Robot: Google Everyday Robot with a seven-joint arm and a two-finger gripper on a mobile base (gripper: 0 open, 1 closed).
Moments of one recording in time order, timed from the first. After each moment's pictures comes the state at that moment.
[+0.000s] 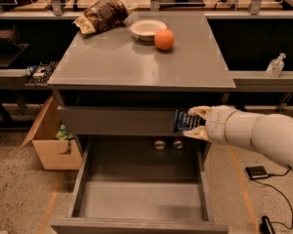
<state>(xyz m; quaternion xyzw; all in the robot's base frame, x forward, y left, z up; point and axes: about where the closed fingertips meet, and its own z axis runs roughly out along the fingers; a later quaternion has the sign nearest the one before) 0.554 -0.143 0.782 -0.60 0.64 -0.09 0.47</state>
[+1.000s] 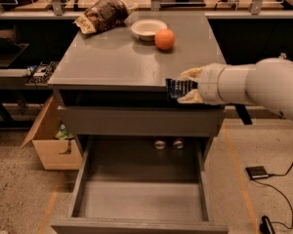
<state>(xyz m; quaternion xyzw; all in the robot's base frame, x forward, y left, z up) 0.605 -0.120 0.869 -0.67 0.56 -0.14 0.47</state>
